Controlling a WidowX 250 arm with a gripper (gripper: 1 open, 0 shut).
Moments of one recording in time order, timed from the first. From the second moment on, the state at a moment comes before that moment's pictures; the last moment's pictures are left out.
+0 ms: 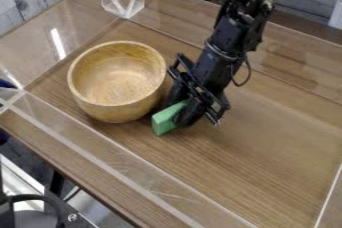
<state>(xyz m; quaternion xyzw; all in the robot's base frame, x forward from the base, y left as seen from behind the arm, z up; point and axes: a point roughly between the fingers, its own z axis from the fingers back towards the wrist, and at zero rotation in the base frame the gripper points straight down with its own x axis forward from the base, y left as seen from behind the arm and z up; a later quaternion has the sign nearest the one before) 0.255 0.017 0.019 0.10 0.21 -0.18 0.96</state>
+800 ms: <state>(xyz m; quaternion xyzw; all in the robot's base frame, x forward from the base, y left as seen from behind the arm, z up) 0.250 -0.025 0.074 0.16 0.19 -0.16 0.95</state>
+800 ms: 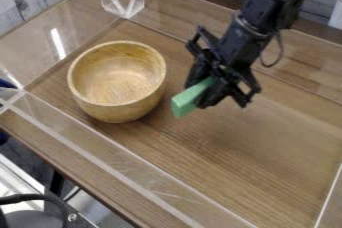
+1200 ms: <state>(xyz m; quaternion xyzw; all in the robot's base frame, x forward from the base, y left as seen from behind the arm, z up) 0.239 -0.030 0.087 0.16 0.20 -0.15 0.96</state>
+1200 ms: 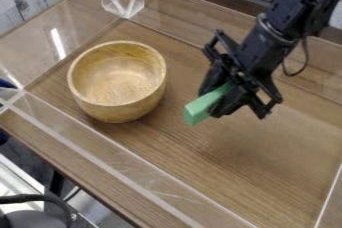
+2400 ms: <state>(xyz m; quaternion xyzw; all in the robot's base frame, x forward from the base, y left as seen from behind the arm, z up) 0.217 0.158 0.091 0.15 0.20 0.02 0.97</state>
